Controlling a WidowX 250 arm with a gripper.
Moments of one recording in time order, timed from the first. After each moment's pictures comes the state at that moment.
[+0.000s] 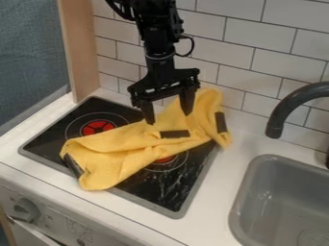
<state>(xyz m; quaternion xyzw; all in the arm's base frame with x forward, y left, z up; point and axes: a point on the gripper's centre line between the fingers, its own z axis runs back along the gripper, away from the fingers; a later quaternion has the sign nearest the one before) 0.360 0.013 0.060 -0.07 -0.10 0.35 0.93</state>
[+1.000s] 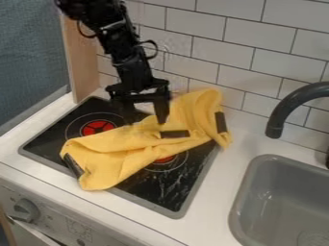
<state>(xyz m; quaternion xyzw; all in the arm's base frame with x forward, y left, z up) 0.355 0.051 0.042 -0.14 -0.10 0.04 0.98</state>
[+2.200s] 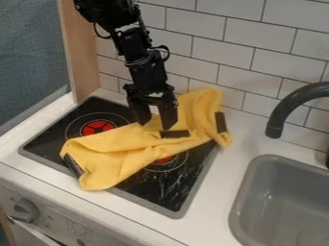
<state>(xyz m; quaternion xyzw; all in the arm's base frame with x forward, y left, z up) 0.368 0.027 0.033 -0.15 -0.07 -0.13 0.98</state>
